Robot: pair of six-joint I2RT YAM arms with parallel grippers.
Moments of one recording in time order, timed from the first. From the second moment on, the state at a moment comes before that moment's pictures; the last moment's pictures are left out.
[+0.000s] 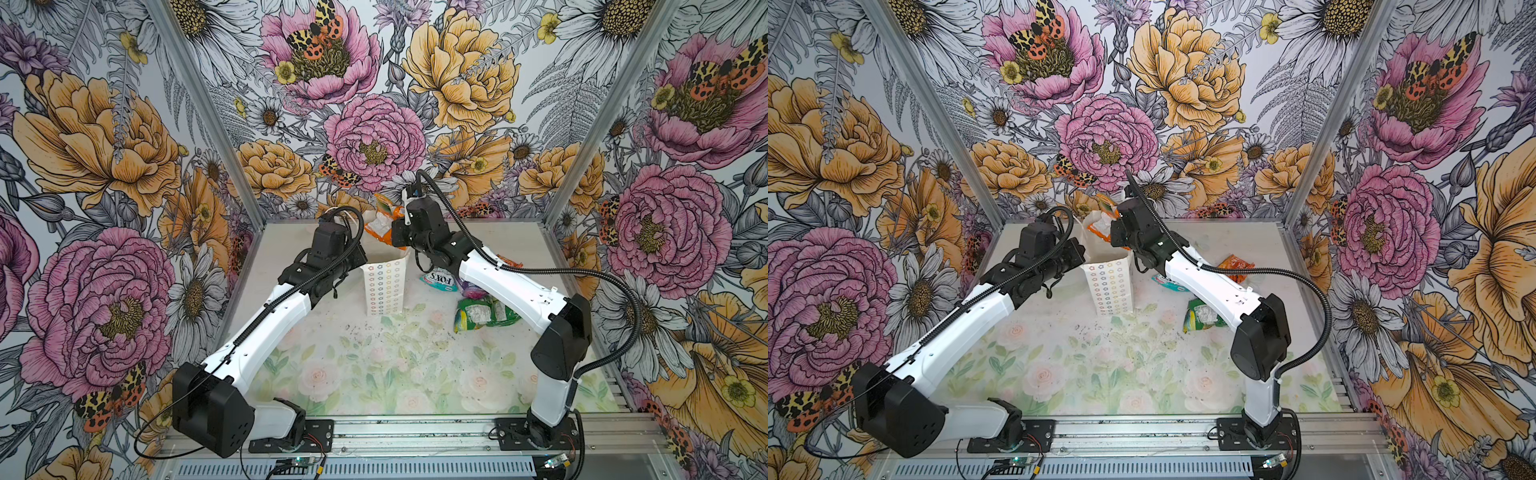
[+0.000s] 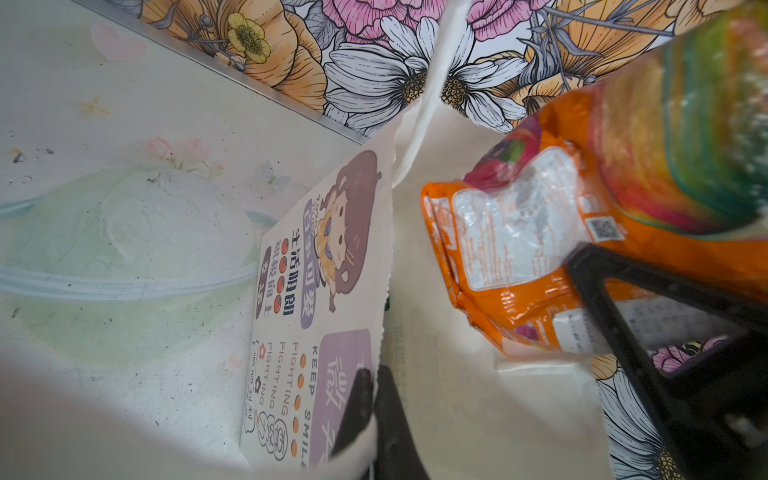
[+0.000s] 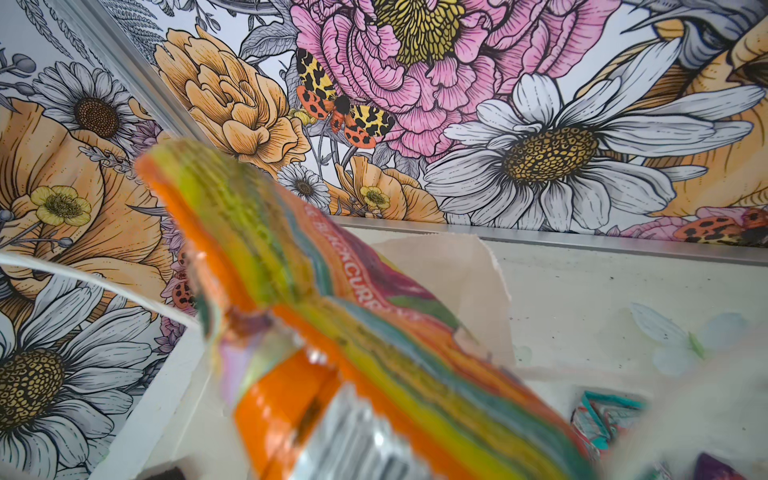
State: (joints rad) left arm -0.42 1.34 1.21 -0.42 -0.06 -0.72; right arm 0.71 1.86 1.82 -0.42 0.19 0.41
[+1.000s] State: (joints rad) left arm -0.42 1.34 1.21 -0.42 -0.06 -0.72; right arm 0.71 1.70 1.74 -0.41 0.19 0.38
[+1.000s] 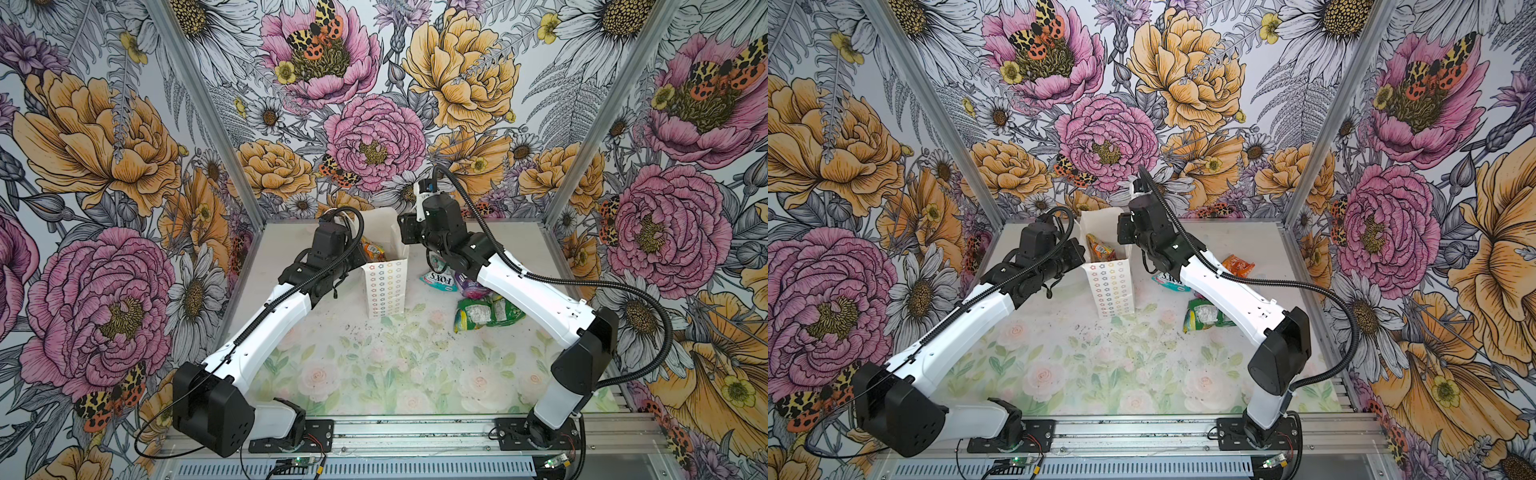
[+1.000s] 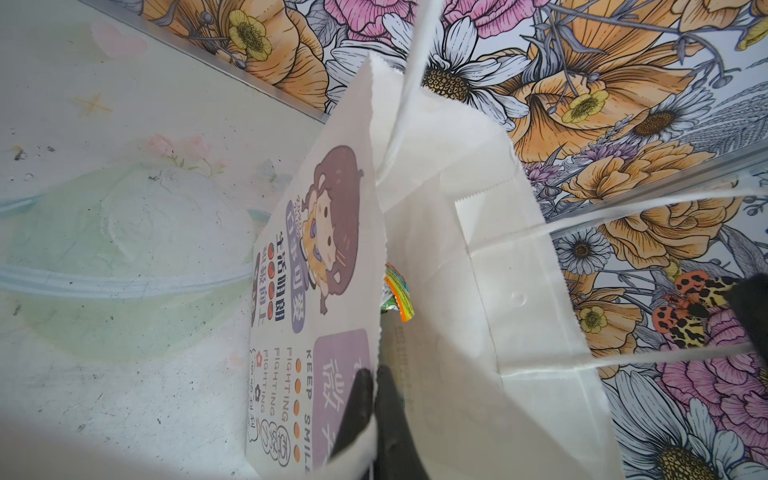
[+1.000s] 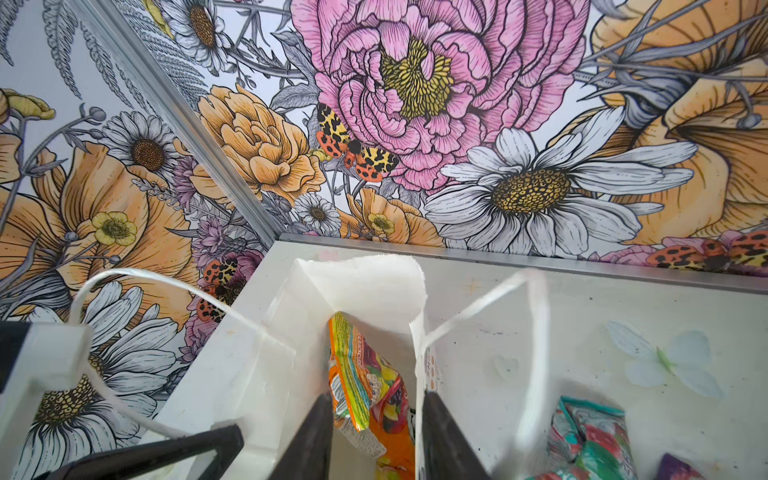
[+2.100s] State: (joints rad) left arm -0.42 1.34 1.21 -0.42 -0.06 -0.71; right arm 0.57 0.97 1.03 -0.57 0.50 0.70
